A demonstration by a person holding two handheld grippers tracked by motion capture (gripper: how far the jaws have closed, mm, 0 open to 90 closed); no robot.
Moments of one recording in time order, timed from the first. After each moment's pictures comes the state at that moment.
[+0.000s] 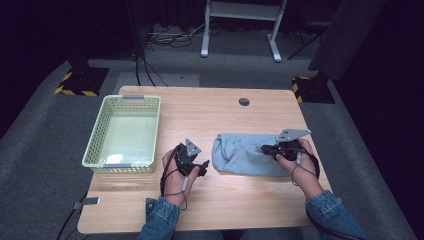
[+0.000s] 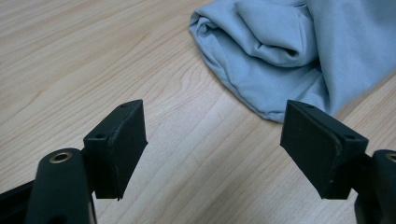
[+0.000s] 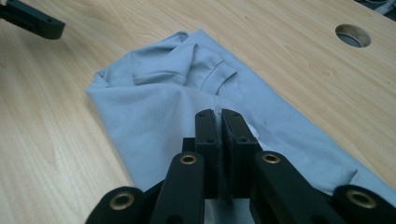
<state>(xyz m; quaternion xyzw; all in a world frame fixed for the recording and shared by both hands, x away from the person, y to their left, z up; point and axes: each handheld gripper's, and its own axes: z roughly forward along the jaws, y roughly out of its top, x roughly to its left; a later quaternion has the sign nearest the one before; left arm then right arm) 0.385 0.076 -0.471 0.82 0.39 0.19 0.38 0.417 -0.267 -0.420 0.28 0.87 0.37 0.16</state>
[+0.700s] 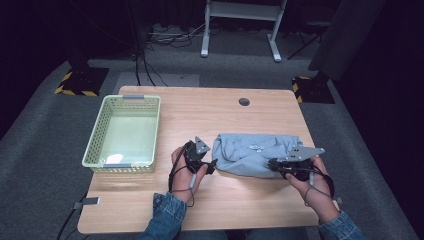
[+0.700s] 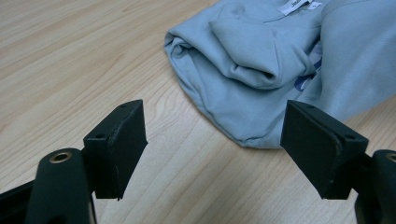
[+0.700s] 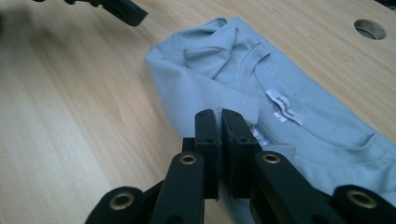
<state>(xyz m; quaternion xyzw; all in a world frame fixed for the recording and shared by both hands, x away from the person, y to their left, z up) 0.395 0.054 -0.469 0.83 0.37 0.19 0.38 0.354 -0.279 -0.408 0.26 0.88 0.37 0.16</state>
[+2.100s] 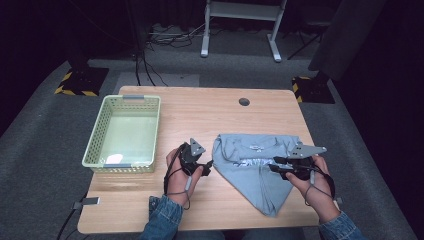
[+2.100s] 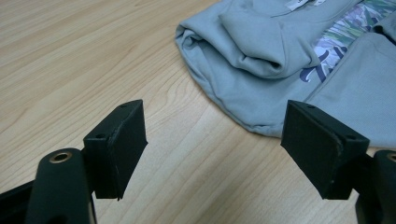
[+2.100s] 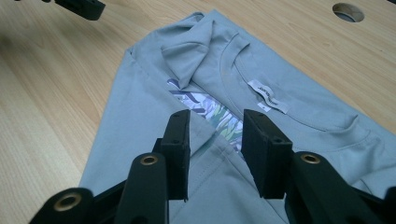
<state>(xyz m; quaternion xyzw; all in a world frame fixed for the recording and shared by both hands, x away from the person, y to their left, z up) 0.384 0.071 -0.467 0.82 0.39 0.20 0.38 0.365 -0.283 -0.414 0.30 0.87 0.36 0.16</state>
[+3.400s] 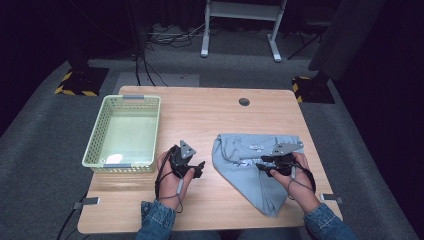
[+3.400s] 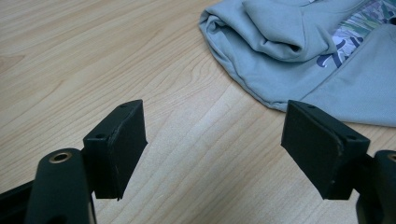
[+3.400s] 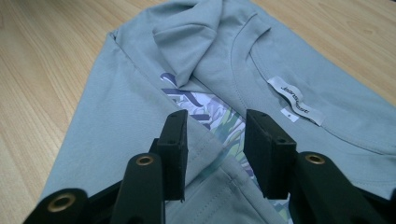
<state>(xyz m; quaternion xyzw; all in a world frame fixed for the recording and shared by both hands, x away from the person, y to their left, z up) 0.374 0.092 -0.466 0.81 0.40 0.20 0.37 0.394 -0.255 -0.452 0.29 0.88 0.34 0.15</state>
